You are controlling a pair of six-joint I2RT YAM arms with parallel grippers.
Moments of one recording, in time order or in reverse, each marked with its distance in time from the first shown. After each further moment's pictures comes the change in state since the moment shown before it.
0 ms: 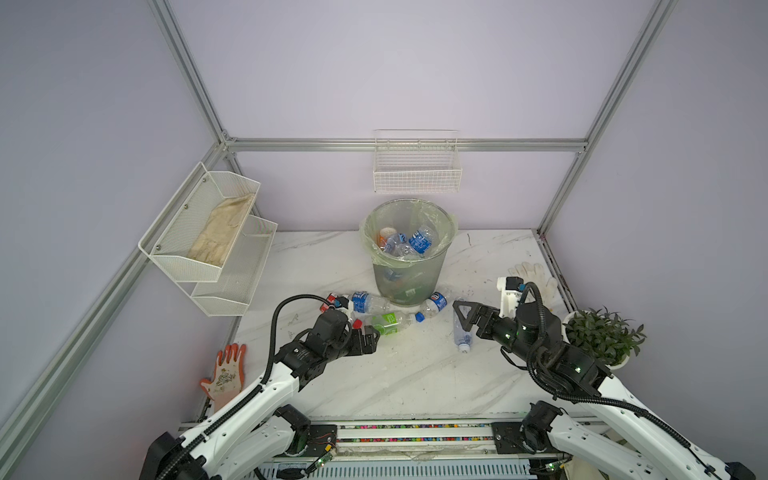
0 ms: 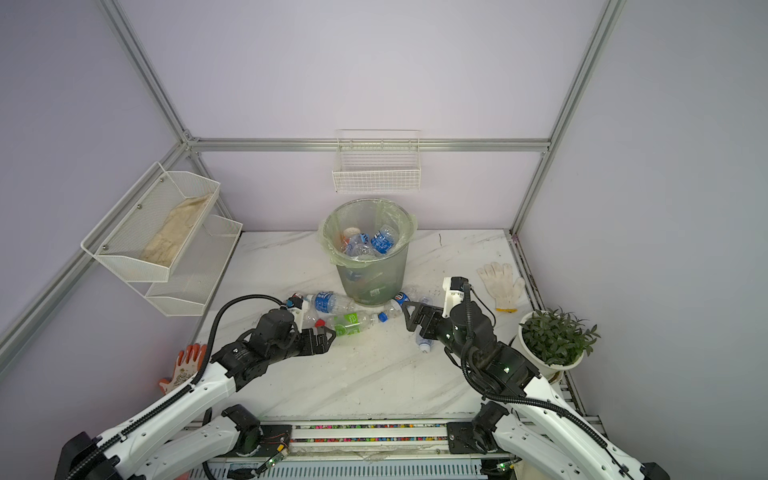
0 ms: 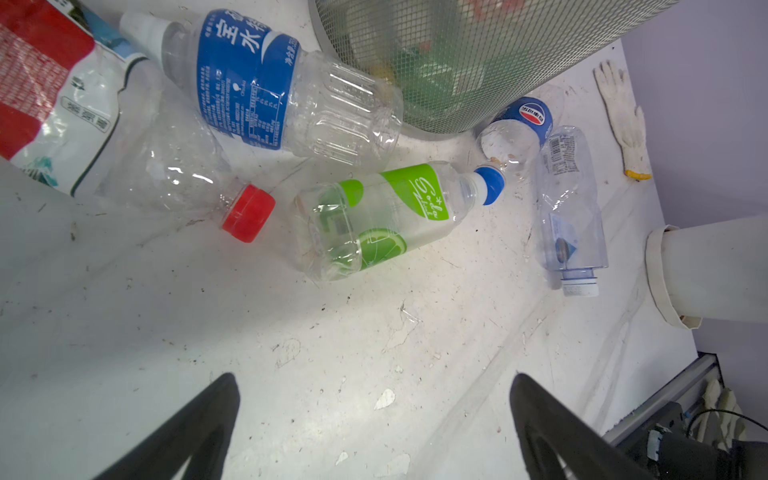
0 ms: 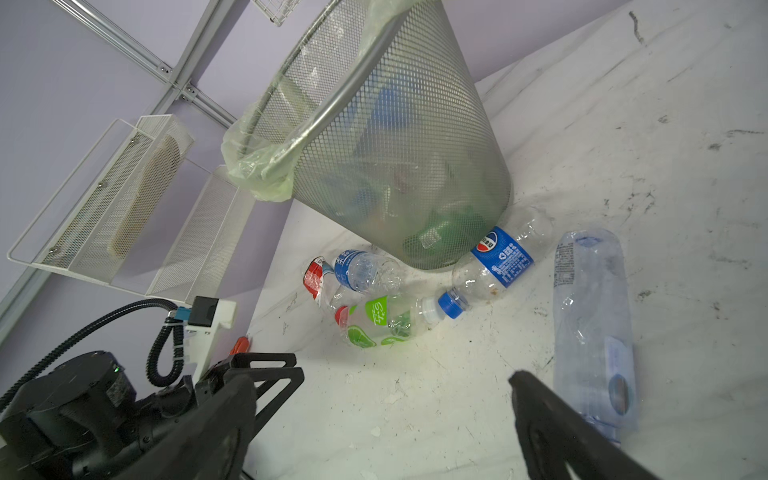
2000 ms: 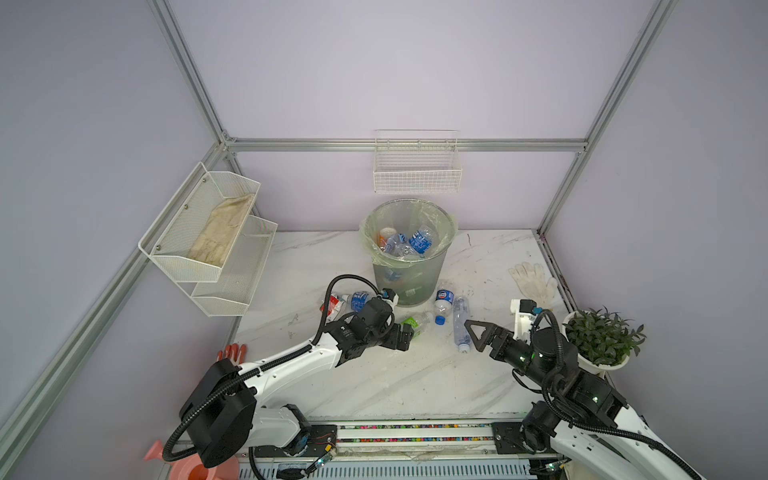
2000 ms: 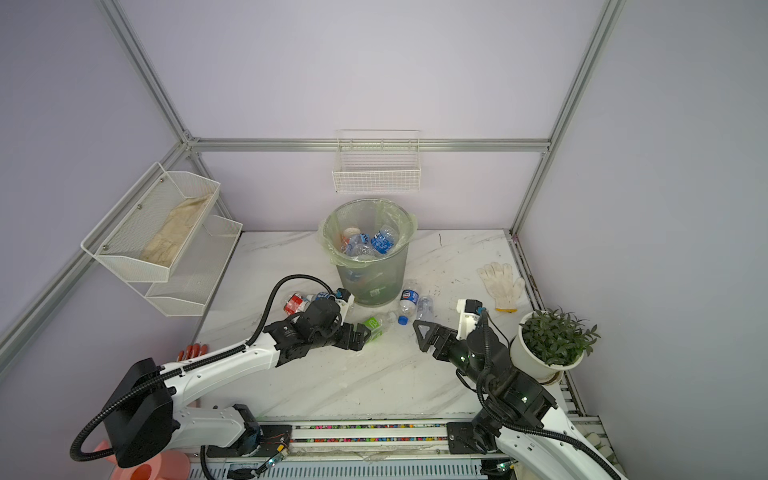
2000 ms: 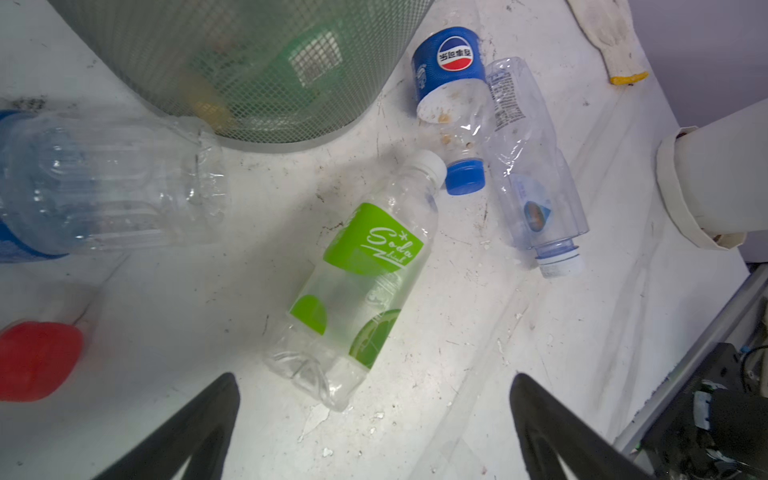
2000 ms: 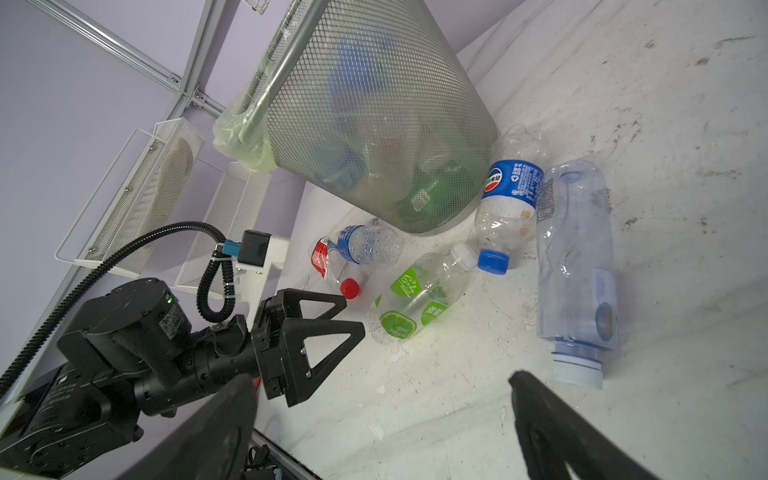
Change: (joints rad) left arm -0.212 0.372 0.213 0.110 -0.069 0.126; right arm 0.000 -0.239 -0.157 -0.074 -0.034 0.101
